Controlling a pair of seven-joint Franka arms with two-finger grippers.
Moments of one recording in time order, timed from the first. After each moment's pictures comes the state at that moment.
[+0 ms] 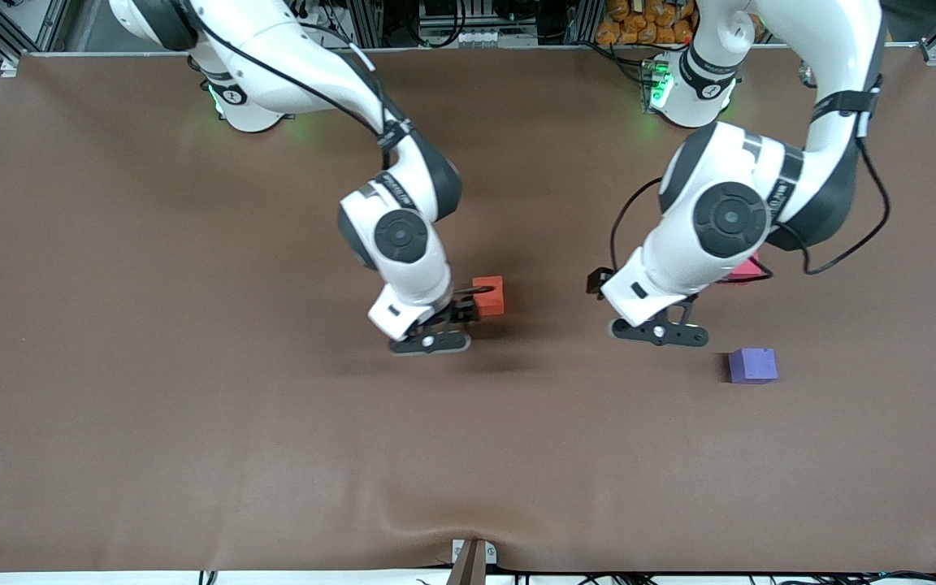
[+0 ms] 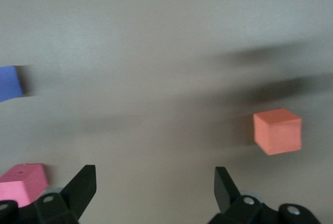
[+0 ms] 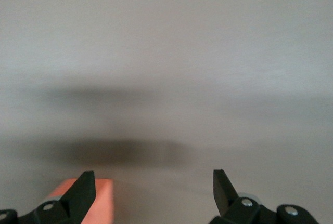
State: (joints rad) left arm -0.42 0.41 -0.05 -1.51 -0.03 1.84 -0.35; right arm 0.70 0.72 -0.11 -1.34 0.07 2.11 0.51
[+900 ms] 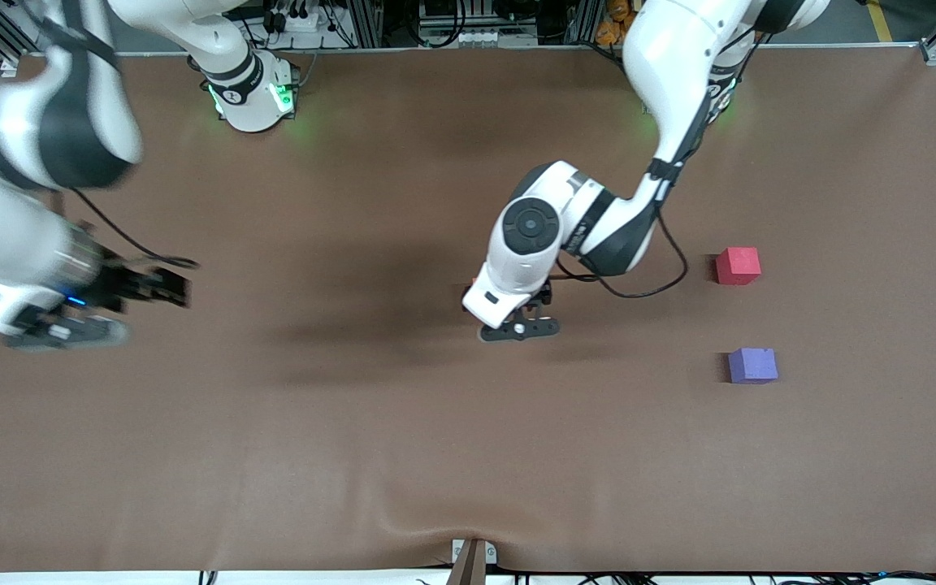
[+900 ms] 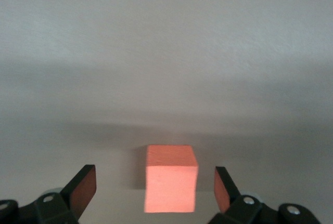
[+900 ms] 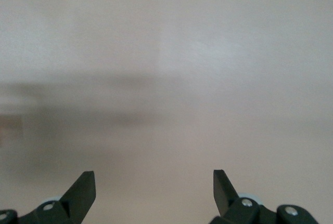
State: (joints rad) left arm -0.66 0.71 -0.06 -1.39 -0.04 2.12 -0.78; right arm 0.29 0.20 -0.26 -1.54 0.07 1.69 -0.04
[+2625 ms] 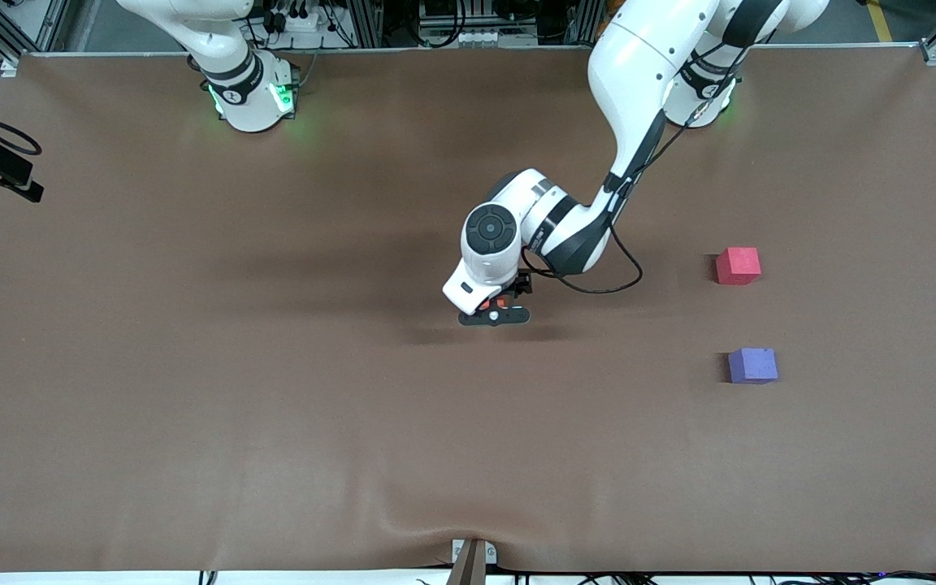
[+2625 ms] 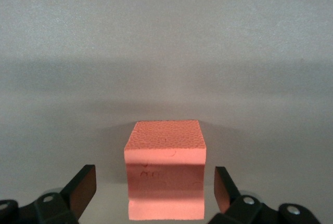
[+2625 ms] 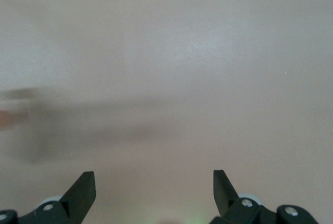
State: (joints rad) left arm -0.73 0.77 -0.04 -1.45 -0.02 2.16 -0.79; right arm -0.09 0.00 0.03 -1.44 0.00 1.42 0.04
